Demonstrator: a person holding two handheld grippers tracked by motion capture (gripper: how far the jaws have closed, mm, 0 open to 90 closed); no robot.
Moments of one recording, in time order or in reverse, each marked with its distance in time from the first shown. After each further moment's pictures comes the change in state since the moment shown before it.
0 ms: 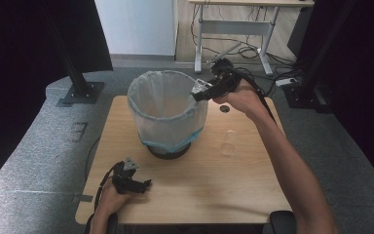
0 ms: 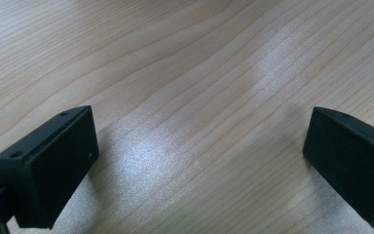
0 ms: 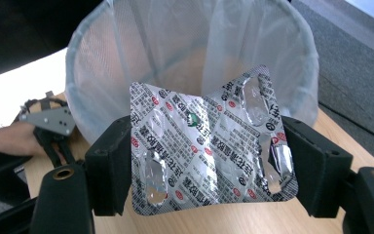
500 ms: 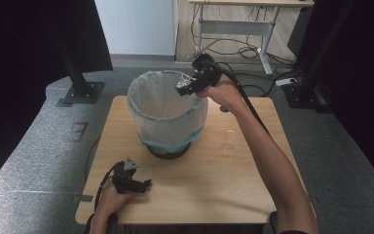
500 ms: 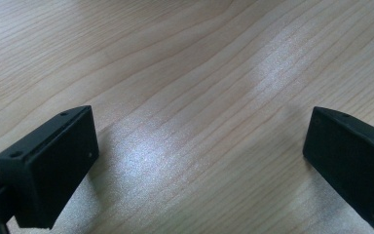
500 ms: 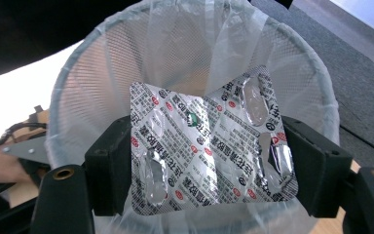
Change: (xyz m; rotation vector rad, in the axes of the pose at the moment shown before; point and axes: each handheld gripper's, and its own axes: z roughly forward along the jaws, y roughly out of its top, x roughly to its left) left arm 0.000 0.001 0.001 -0.001 0.002 -0.003; right arm 0.006 0.032 0.039 0.010 -0.029 -0.024
